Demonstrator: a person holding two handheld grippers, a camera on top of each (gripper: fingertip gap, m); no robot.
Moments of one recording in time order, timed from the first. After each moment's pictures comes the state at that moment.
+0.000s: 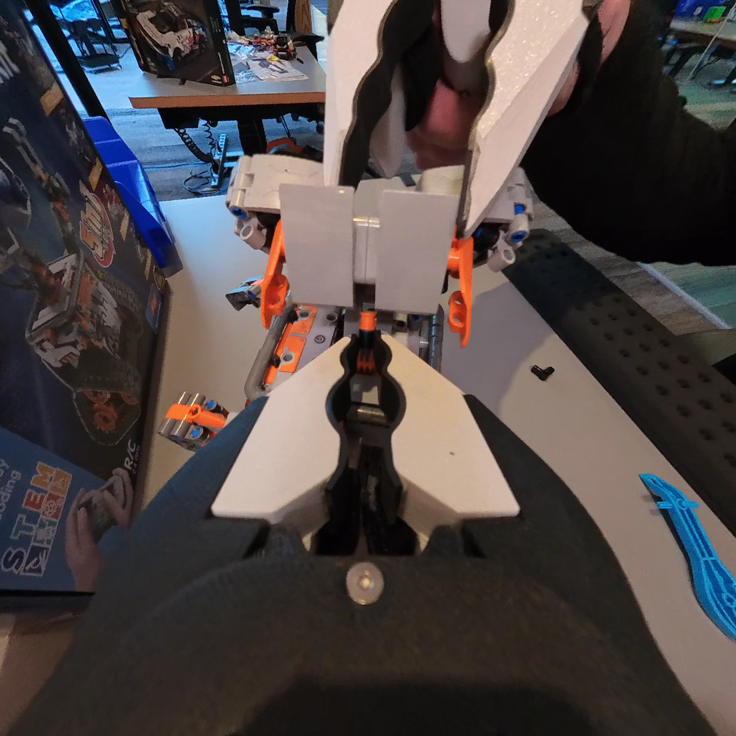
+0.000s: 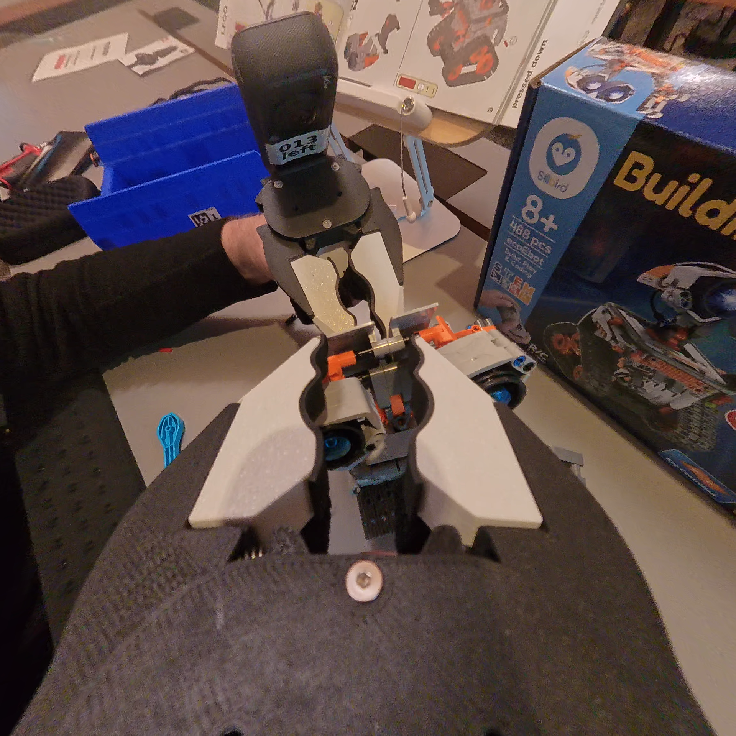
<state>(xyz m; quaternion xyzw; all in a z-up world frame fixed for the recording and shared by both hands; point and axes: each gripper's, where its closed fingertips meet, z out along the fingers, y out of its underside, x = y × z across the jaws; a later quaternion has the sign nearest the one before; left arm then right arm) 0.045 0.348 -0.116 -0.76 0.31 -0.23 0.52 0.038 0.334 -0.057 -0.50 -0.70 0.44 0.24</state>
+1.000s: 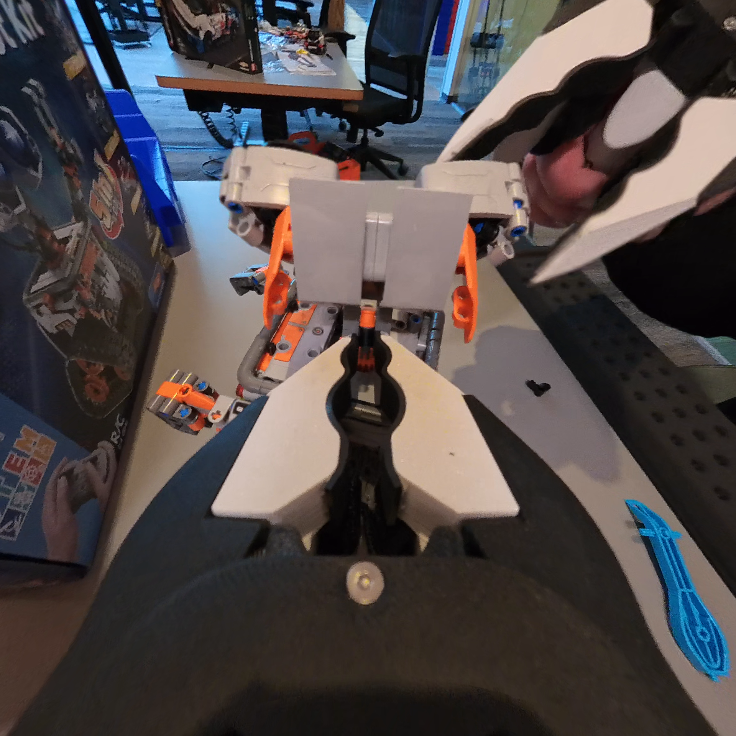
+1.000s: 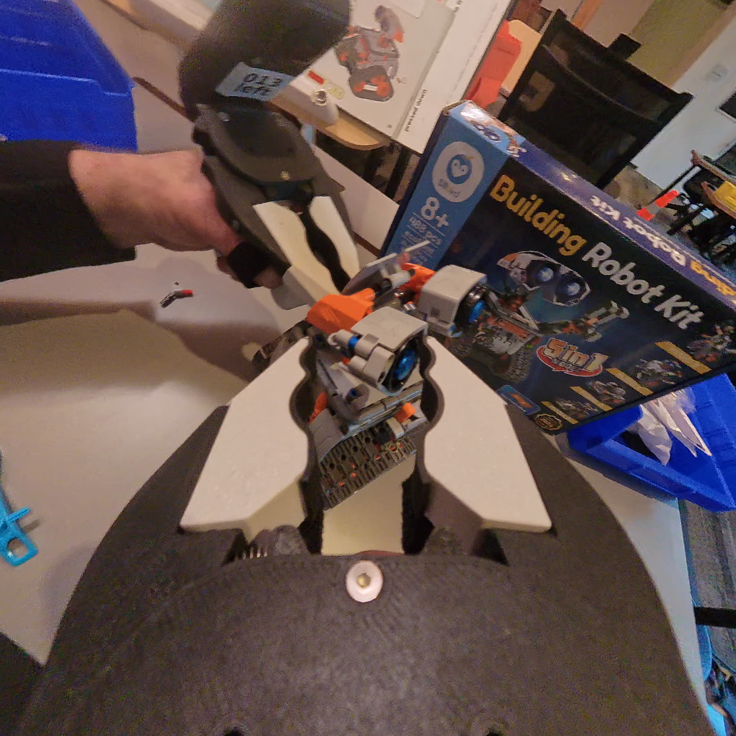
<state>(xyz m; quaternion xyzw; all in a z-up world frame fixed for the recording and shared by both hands) 0.045 0.346 -0.118 -0.78 0.27 -0.23 0.52 0.079 0.332 -0.066 -0.51 -0.65 0.29 0.48</state>
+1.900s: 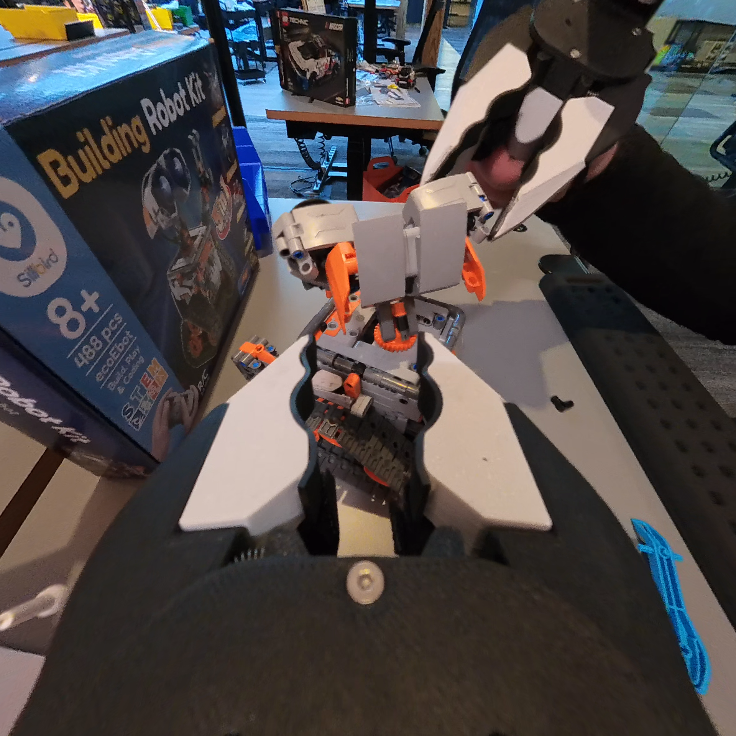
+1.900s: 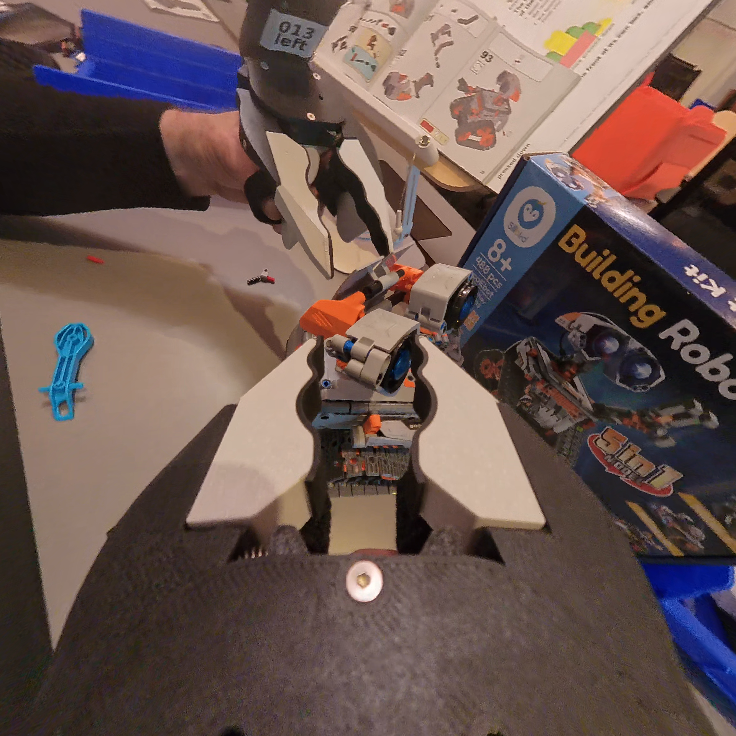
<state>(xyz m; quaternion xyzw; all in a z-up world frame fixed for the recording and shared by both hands) 0.011 0.322 -0.091 -0.79 0.20 -0.16 0.56 0.079 0.353 -0.062 -0.36 -0.75 0.41 0.37</state>
